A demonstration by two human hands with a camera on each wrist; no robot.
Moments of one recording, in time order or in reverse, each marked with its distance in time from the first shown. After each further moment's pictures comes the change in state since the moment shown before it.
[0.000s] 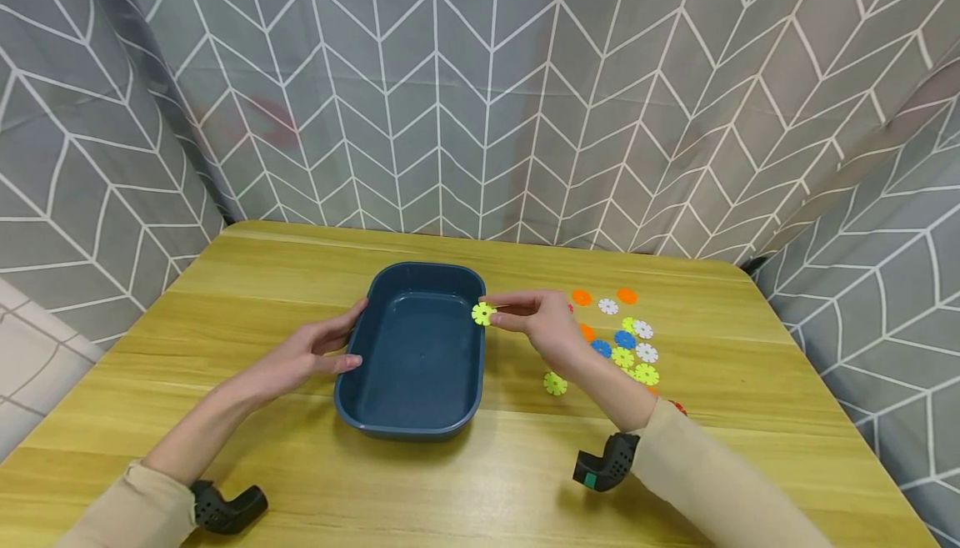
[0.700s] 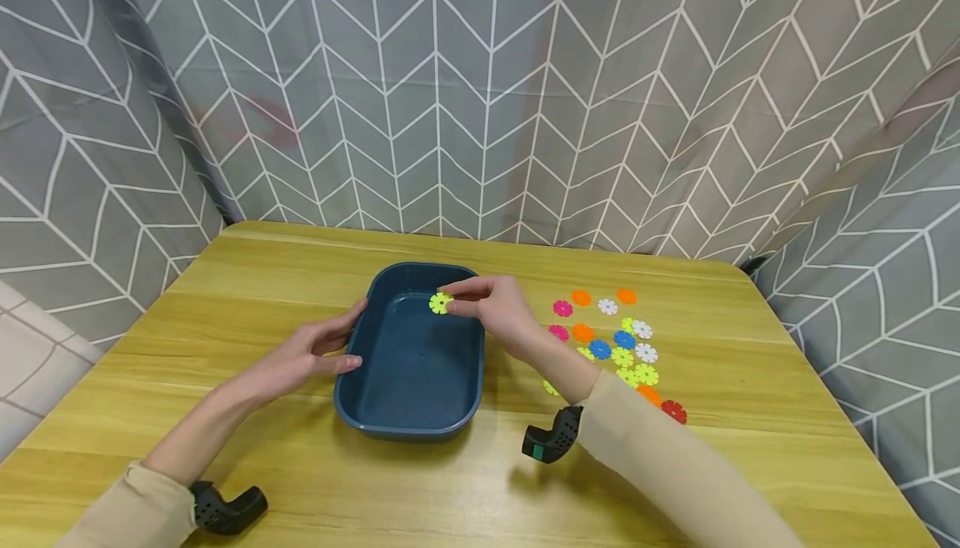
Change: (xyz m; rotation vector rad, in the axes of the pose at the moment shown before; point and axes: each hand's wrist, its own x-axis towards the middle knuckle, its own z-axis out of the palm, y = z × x) left_hand 0.000 -0.001 0.000 -0.018 -0.005 0.010; right_hand 0.035 -0.013 0.043 -0.058 -0.036 -0.019
